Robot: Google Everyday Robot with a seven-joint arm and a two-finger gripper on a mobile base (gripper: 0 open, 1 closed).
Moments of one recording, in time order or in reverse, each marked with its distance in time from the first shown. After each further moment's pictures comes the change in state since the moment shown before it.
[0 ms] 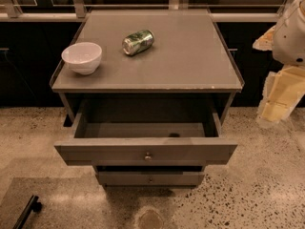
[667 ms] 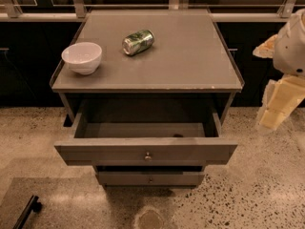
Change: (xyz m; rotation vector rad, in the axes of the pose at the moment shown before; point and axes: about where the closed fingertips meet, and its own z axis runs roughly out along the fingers) arm 0.007 0.003 0.014 -0.004 -0.039 0.016
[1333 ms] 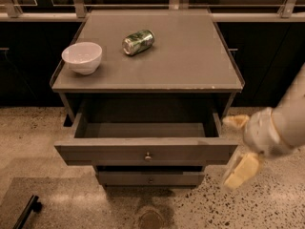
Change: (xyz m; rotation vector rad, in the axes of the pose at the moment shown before) arm 0.018 0.076 0.151 -0.180 -0.340 0.112
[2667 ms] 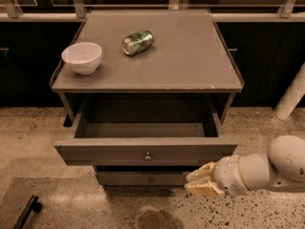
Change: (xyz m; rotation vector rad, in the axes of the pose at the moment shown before) arm 0.037 0.038 0.142 -0.122 -0.247 0.194
